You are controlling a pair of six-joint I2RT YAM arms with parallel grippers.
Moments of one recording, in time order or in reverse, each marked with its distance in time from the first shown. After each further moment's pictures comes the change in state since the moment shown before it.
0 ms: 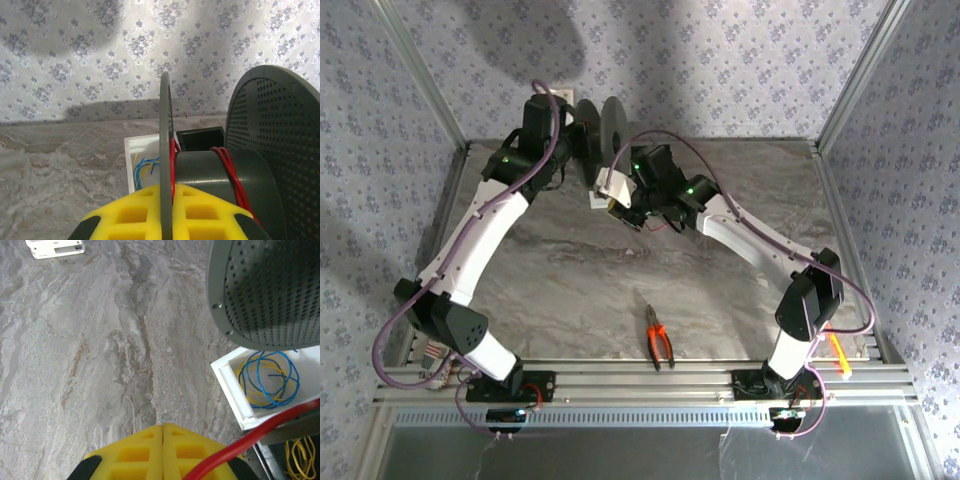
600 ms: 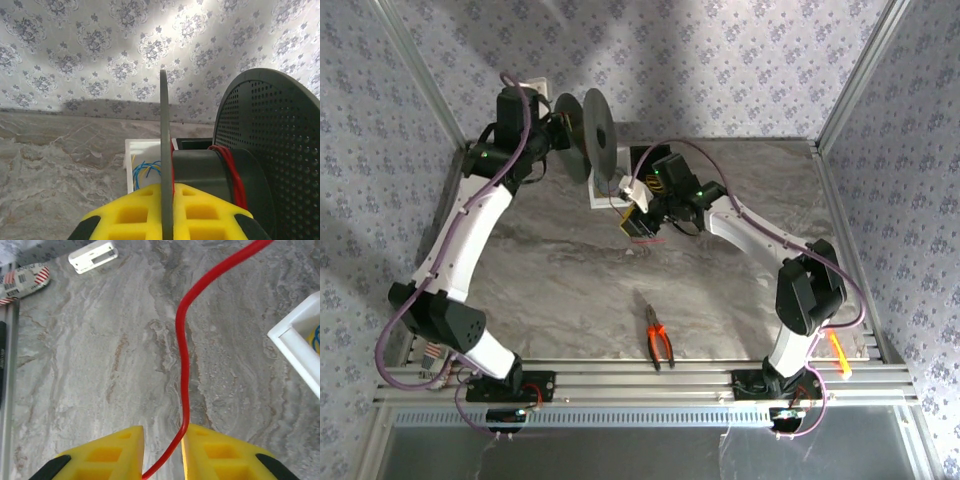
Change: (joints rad) left arm 0.158 -0.025 0.008 -0.001 0.205 -0.135; right arm -0.132 0.005 -0.215 0.142 -0.328 0.151
